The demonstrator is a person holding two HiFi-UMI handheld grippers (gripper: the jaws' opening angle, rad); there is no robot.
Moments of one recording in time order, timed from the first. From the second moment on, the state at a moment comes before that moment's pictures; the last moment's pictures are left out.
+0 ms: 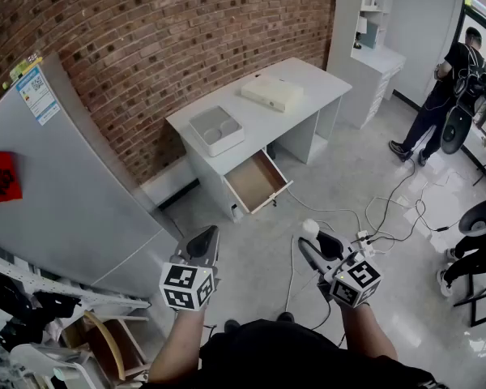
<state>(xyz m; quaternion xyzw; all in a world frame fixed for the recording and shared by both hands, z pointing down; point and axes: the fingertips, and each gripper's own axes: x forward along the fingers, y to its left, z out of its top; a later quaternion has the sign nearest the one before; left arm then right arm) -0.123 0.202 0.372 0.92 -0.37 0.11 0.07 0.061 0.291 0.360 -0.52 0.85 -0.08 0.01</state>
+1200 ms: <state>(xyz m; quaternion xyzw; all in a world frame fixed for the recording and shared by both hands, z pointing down) -0.067 0.195 0.412 0.91 -0.38 0.11 0.13 0.122 0.284 0.382 -0.48 0.87 -0.14 0.03</state>
